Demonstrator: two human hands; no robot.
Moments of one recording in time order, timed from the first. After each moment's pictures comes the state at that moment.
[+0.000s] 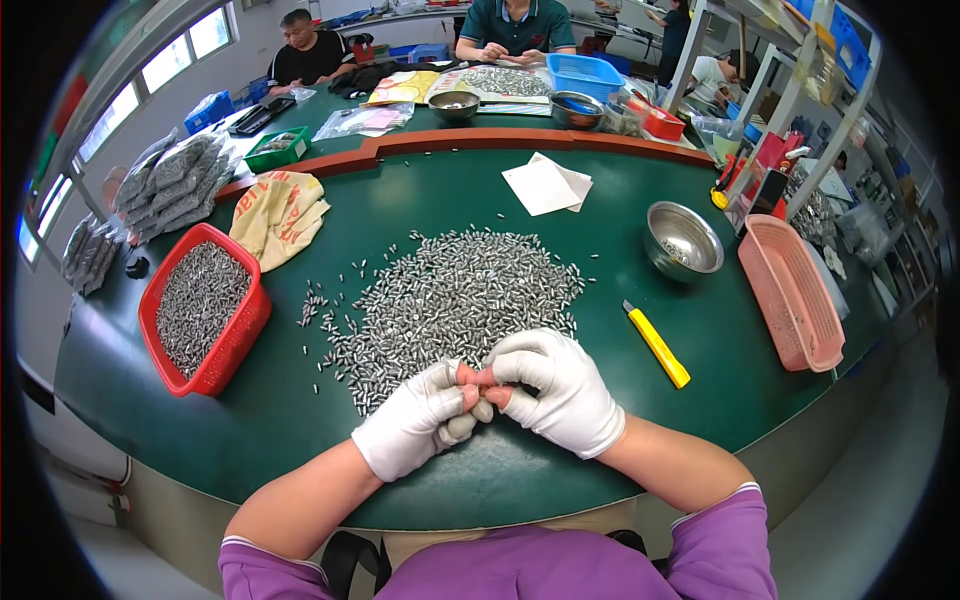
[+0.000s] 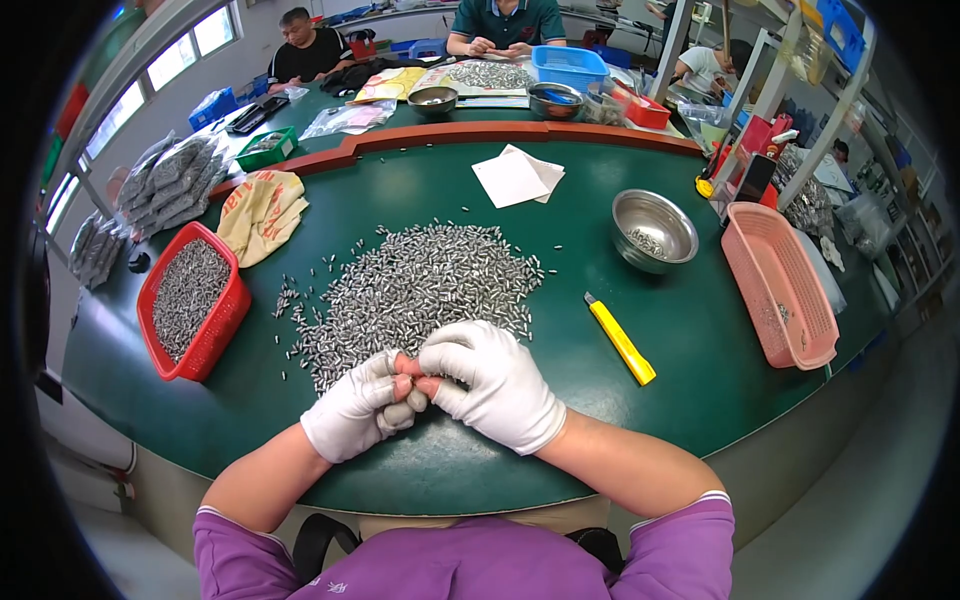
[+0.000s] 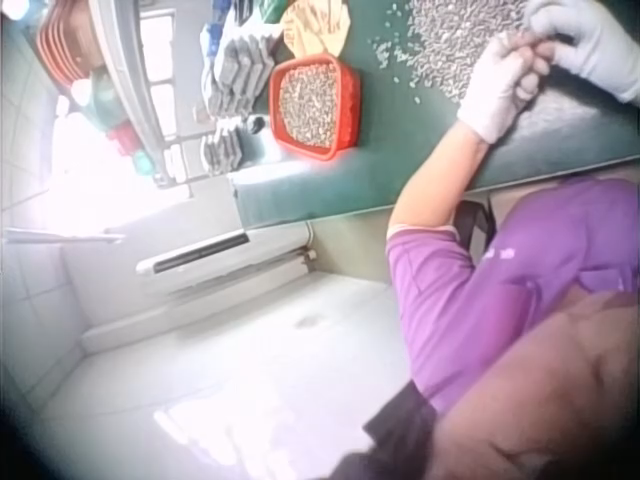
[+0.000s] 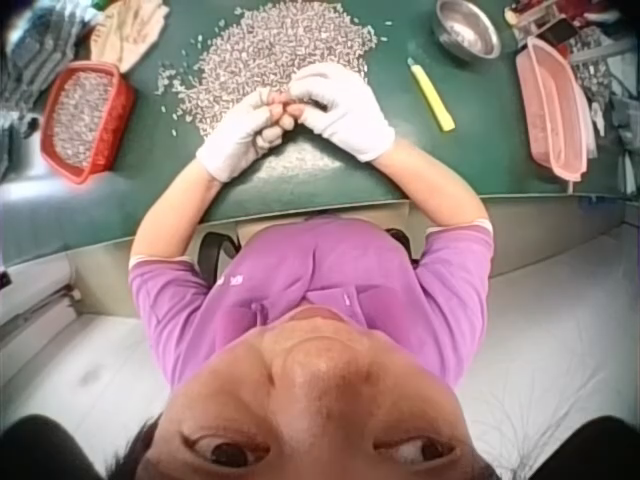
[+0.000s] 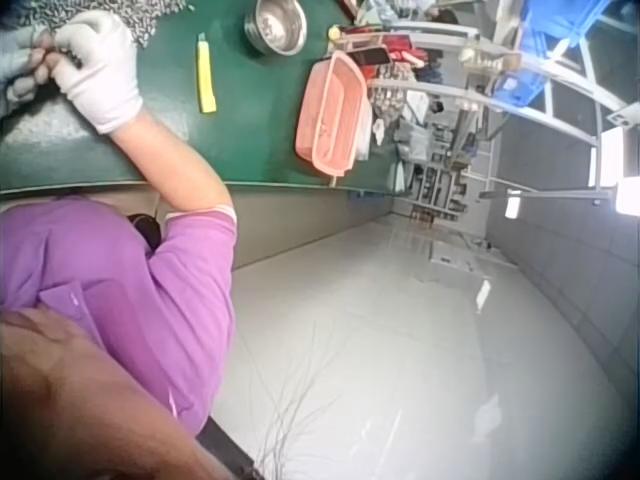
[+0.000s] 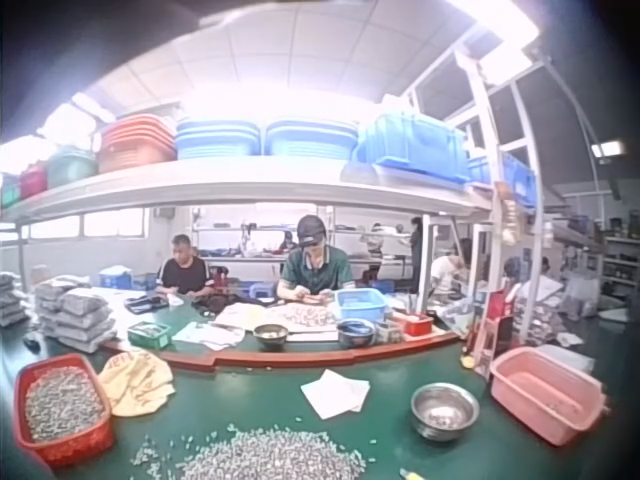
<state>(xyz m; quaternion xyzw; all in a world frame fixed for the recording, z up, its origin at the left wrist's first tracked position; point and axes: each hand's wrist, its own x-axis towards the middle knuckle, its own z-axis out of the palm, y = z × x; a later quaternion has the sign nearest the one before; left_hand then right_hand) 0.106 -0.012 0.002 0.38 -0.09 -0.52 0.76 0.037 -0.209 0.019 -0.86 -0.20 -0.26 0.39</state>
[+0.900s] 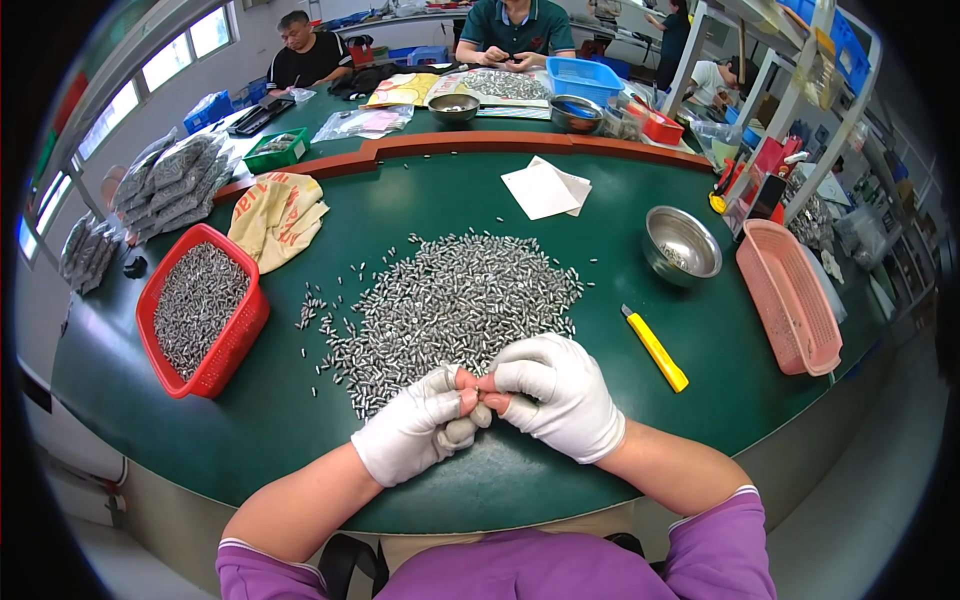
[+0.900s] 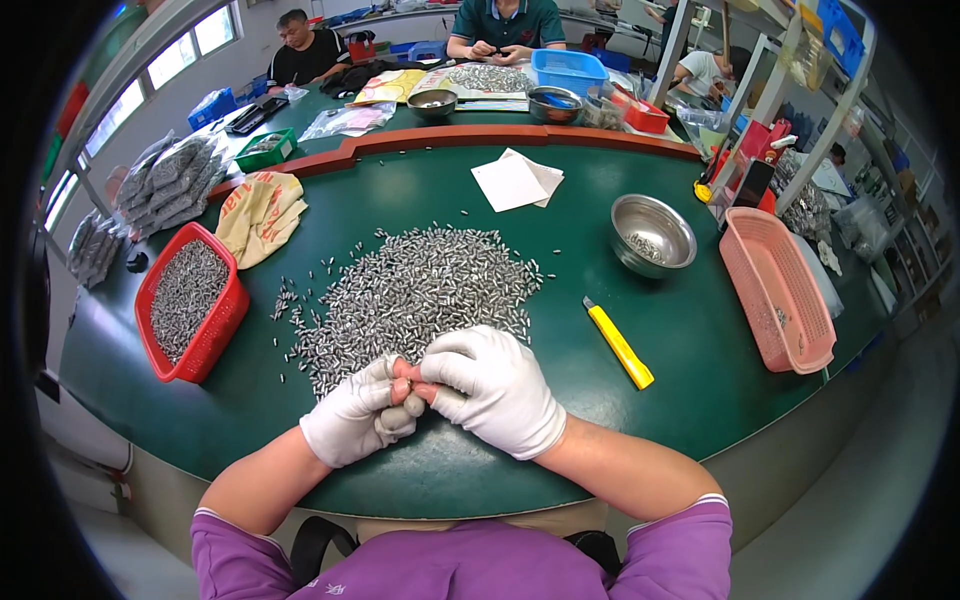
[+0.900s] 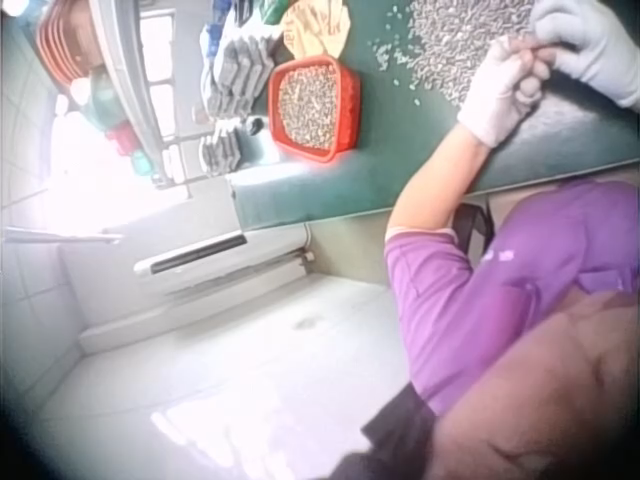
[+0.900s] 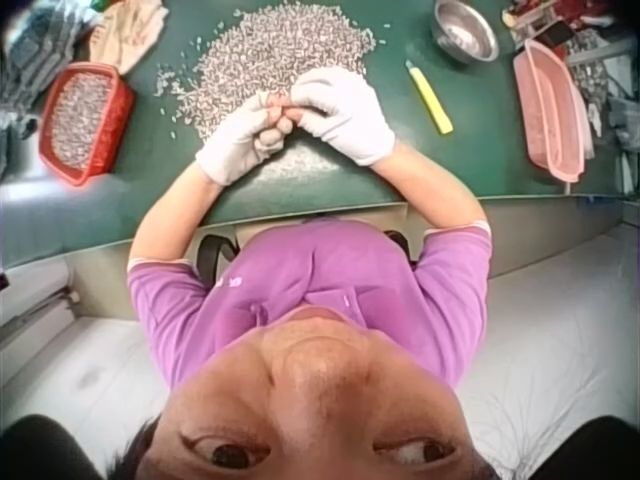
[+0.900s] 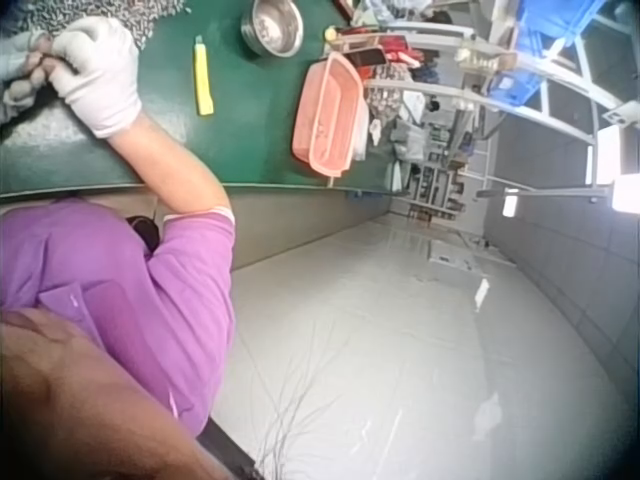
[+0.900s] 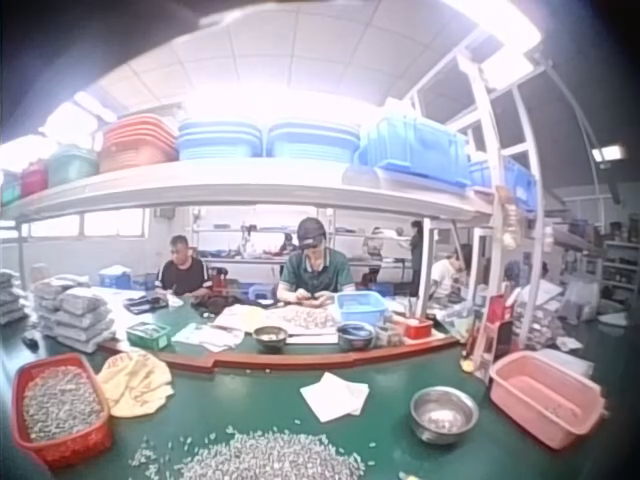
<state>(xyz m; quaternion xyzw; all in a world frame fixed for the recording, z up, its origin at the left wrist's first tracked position) 0.106 -0.012 0.002 0.32 -0.08 -0.55 0.77 0.037 -0.208 0.022 -0.87 -0.21 -0.30 0.34</state>
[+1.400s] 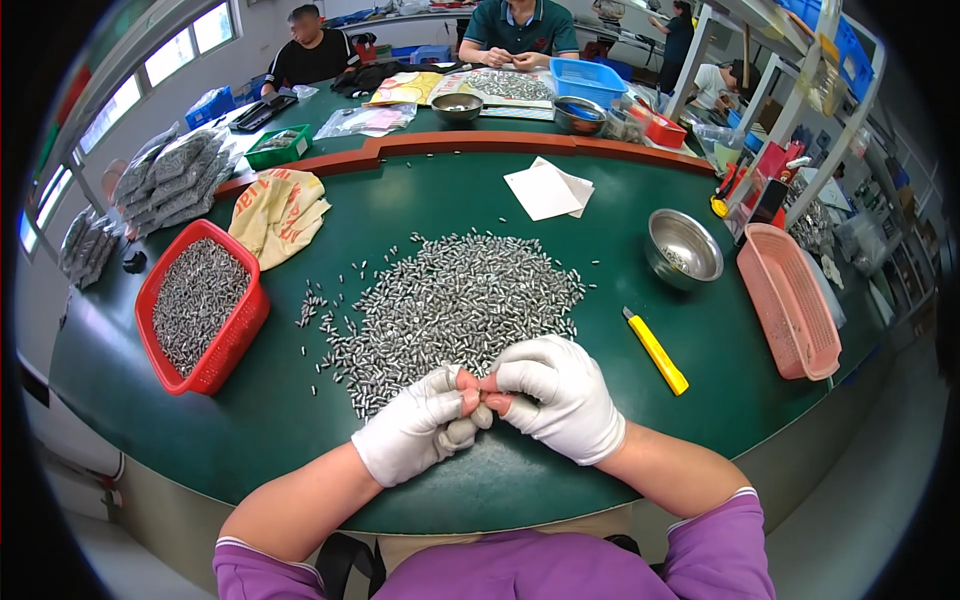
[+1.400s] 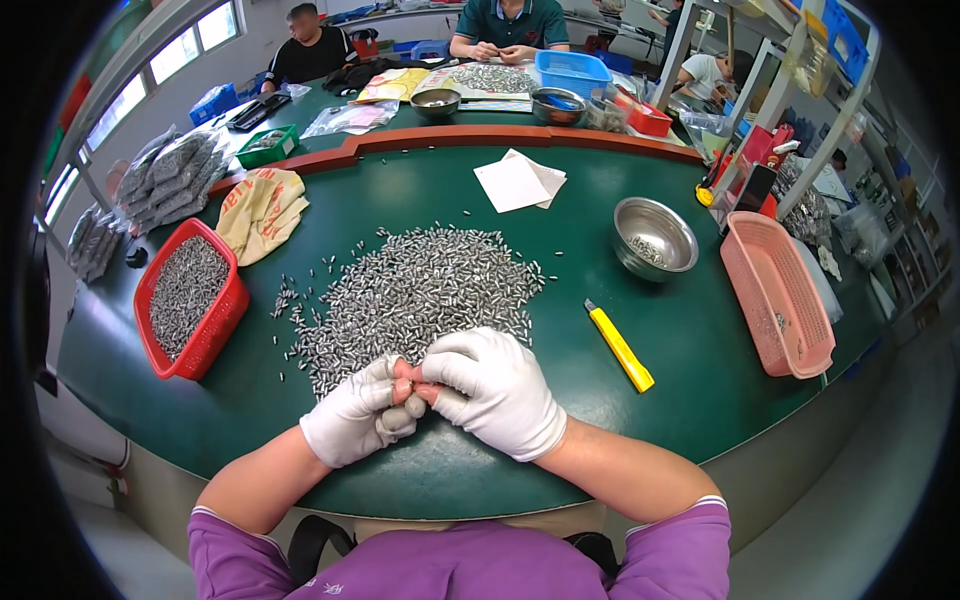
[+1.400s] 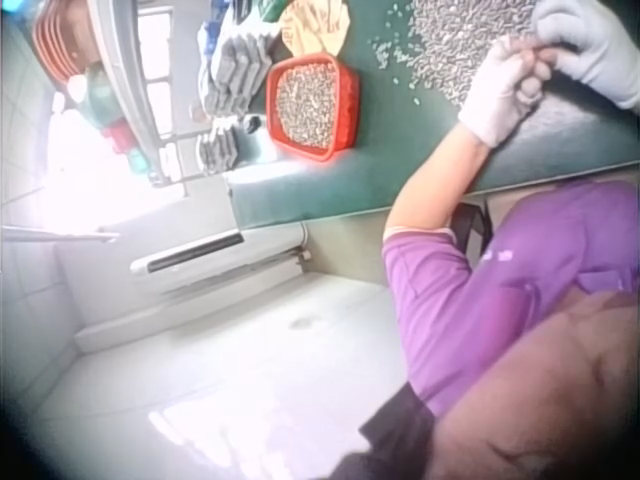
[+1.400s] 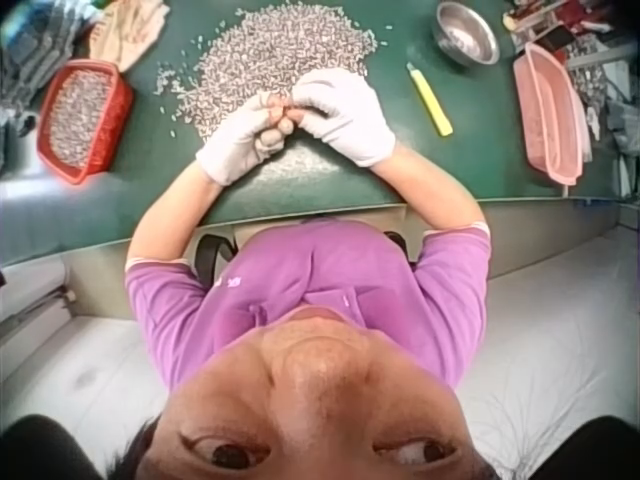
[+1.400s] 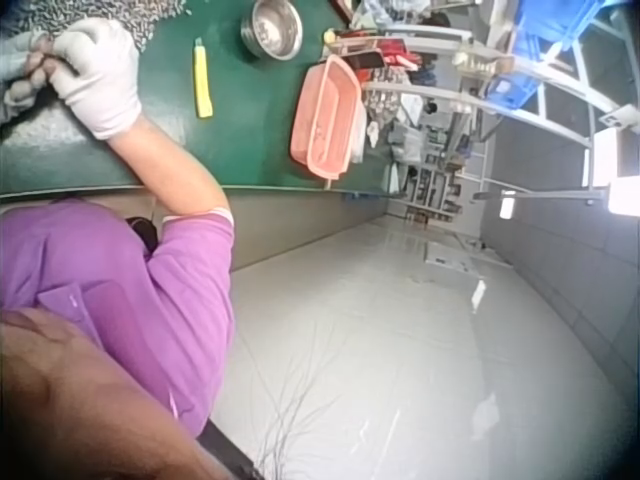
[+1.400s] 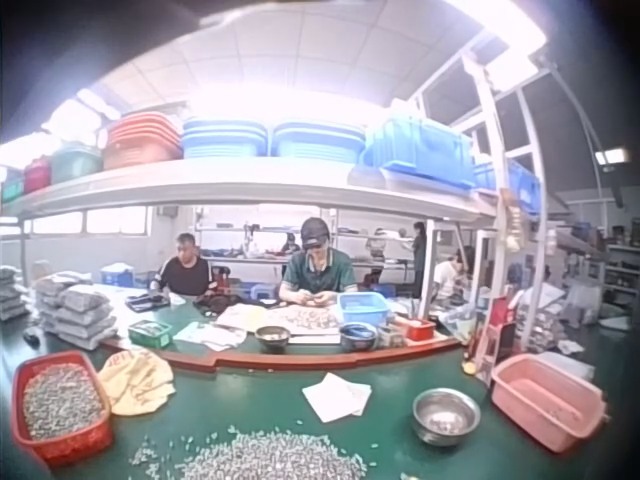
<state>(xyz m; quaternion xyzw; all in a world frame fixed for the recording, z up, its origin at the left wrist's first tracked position) 0.106 -0.012 -0.001 0.31 -0.08 -0.55 0.77 0.038 -0.207 0.023 -0.86 -0.21 -0.31 0.34</state>
